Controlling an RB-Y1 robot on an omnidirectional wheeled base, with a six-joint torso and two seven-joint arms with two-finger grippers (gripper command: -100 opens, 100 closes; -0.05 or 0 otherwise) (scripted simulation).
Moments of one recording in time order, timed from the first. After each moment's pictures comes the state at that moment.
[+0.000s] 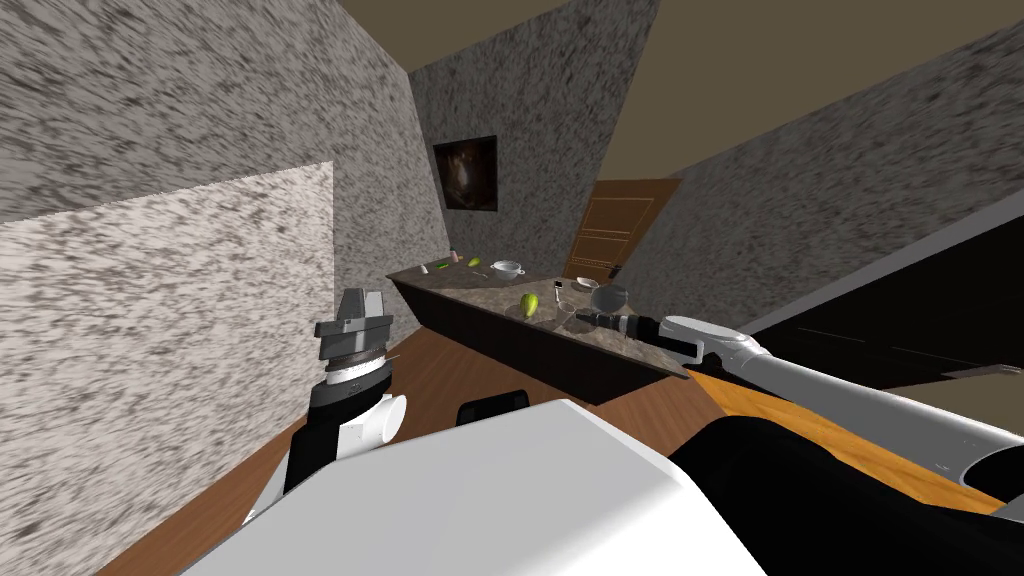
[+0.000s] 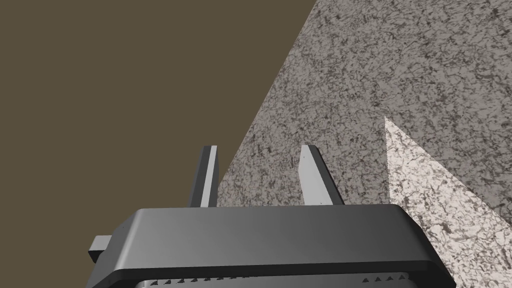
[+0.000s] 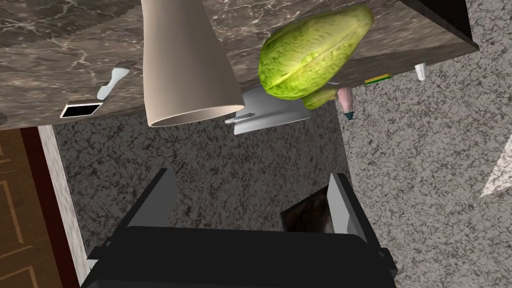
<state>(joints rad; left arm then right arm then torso) 0.48 0.01 -0.04 -2.31 -0.04 -0.55 -0.13 0.65 -1.45 -0.20 -1.61 0.35 -0.57 -0.29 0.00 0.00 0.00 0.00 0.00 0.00</state>
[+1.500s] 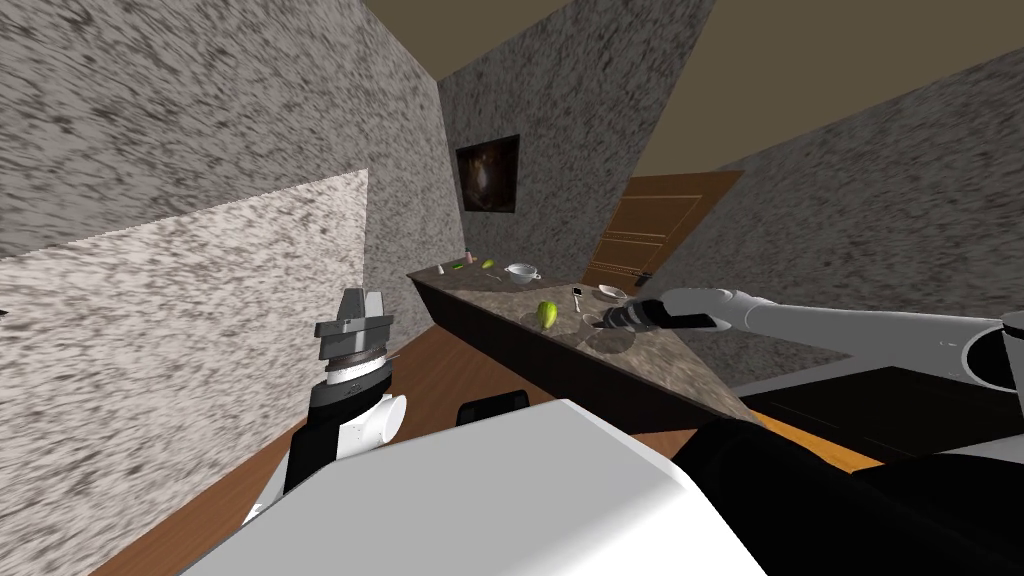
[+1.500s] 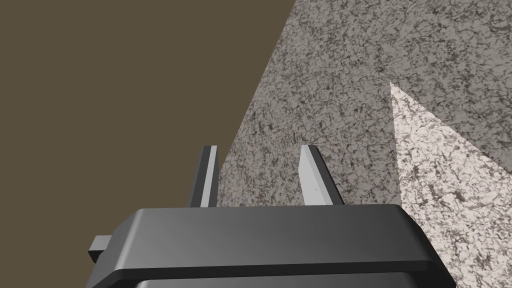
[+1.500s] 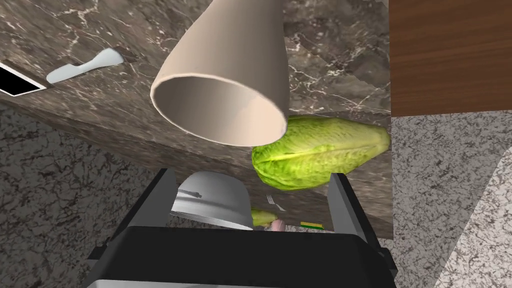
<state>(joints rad) 0.48 0.01 -0.04 -2.31 -0.04 -0.55 -0.13 0.86 -1.86 -0.25 -1.44 0.50 -0.66 -0.20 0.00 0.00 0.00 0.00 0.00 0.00</state>
